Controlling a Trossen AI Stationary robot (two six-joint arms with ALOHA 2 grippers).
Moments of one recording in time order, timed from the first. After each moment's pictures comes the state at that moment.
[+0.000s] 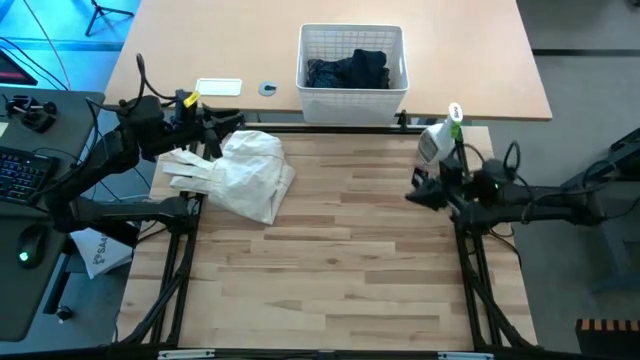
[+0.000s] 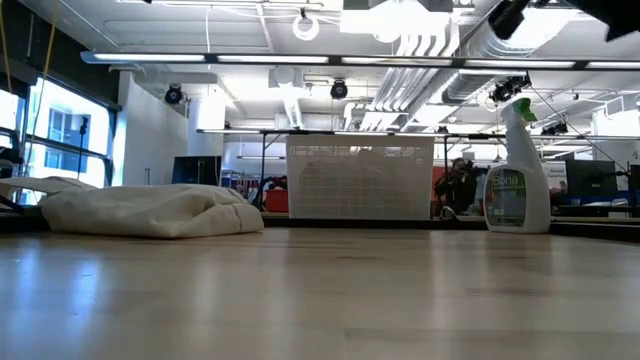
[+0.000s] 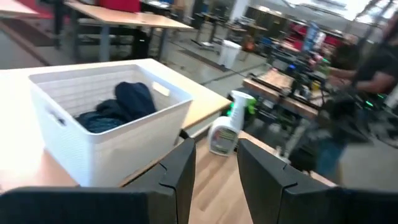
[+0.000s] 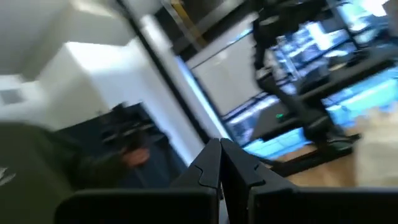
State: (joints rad) left arm 0.44 0.82 1.21 -0.52 -0.10 -0.28; right arm -0.12 0.56 0.43 0.44 -0.38 0.67
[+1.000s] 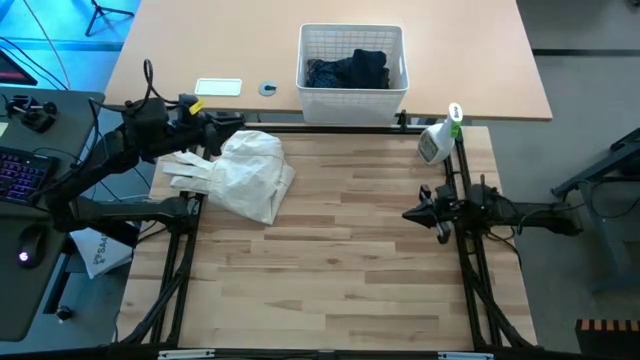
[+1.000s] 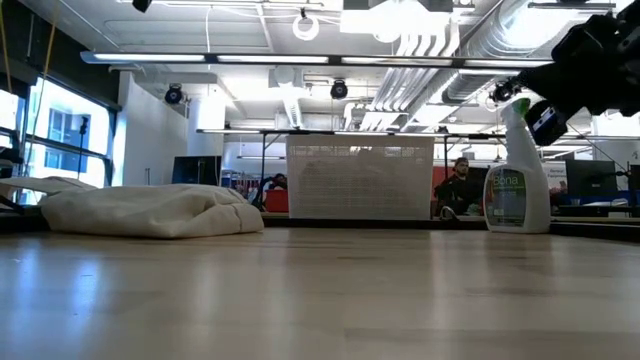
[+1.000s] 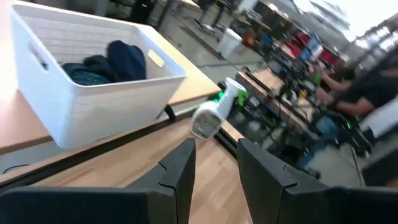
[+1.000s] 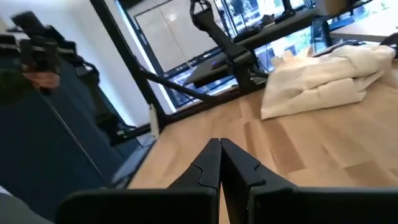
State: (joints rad) left arm 0.43 0.82 1.21 -0.59 -0.10 -0.54; right arm -0.04 0.04 0.01 0.04 -0.19 0.42
